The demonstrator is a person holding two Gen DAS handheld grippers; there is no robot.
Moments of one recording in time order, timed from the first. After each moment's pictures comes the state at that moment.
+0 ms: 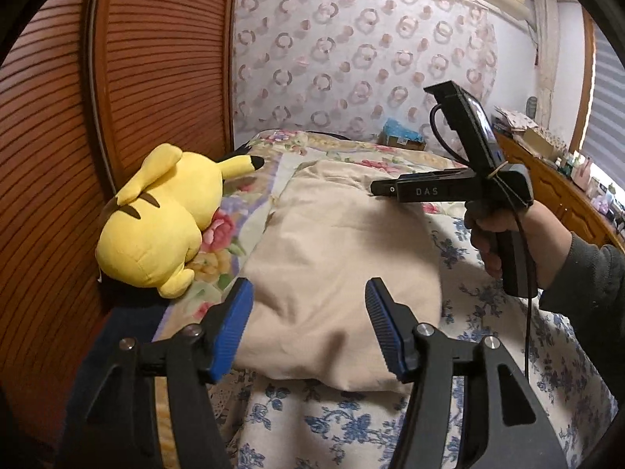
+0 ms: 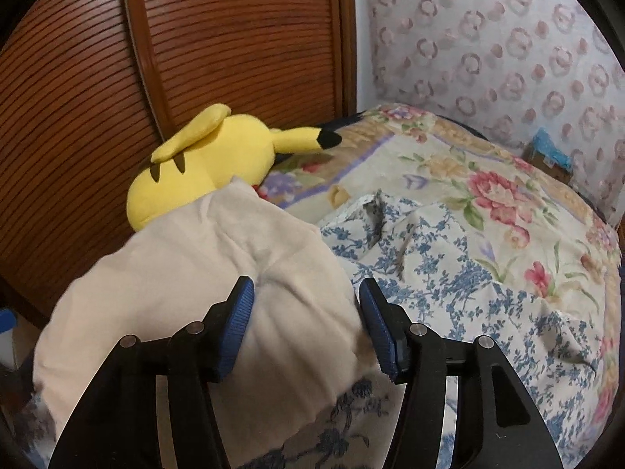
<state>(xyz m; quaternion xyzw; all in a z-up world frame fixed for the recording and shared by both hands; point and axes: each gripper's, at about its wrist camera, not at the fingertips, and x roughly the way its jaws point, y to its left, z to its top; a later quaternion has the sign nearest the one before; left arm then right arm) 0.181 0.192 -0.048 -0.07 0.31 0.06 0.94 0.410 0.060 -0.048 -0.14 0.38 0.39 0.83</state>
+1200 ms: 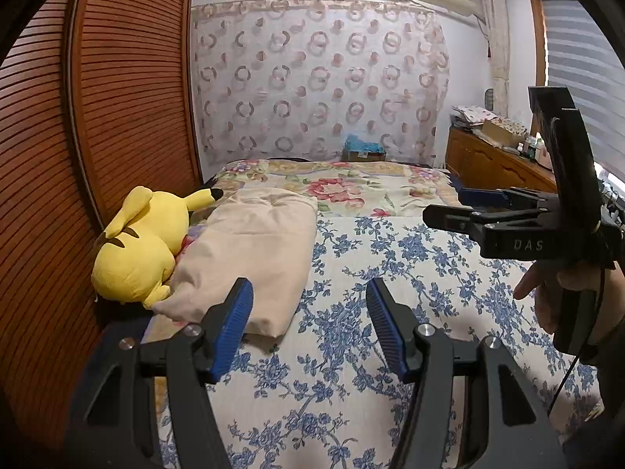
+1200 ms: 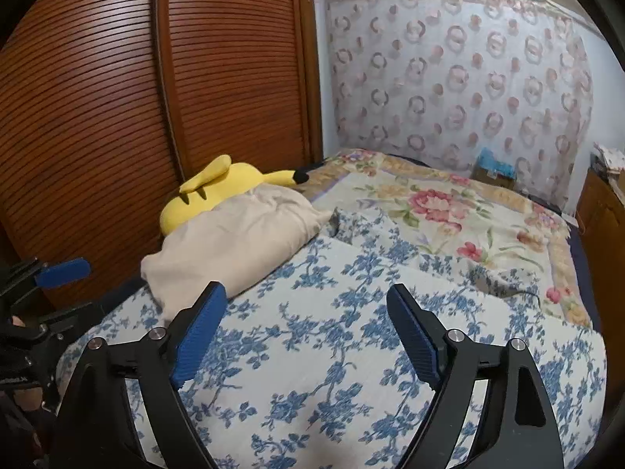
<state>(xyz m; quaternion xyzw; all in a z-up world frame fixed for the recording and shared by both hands) 0.100 0.081 0.001 -0.02 0.28 0.02 0.96 0.224 -0.111 0.040 -0.09 0.30 0.34 0.88</state>
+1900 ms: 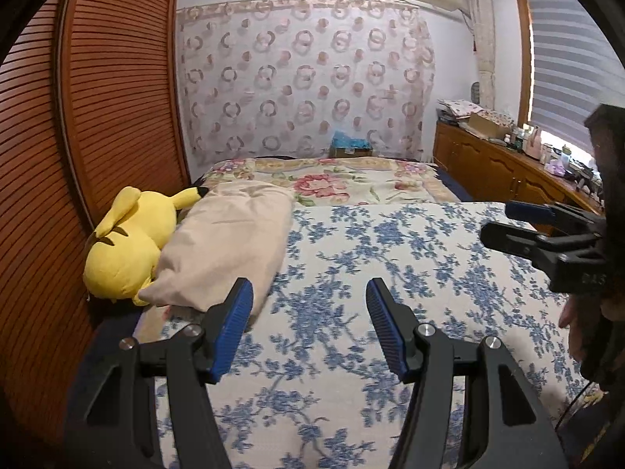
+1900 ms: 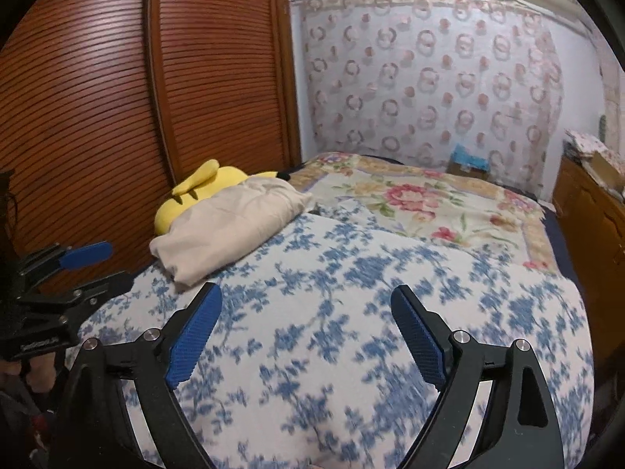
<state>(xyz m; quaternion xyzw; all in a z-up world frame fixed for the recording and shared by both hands) 0.082 0.050 -0.006 -0.01 0.28 -0.01 0.96 0.150 -0.171 0.042 -0.06 0.29 0.30 0.91</state>
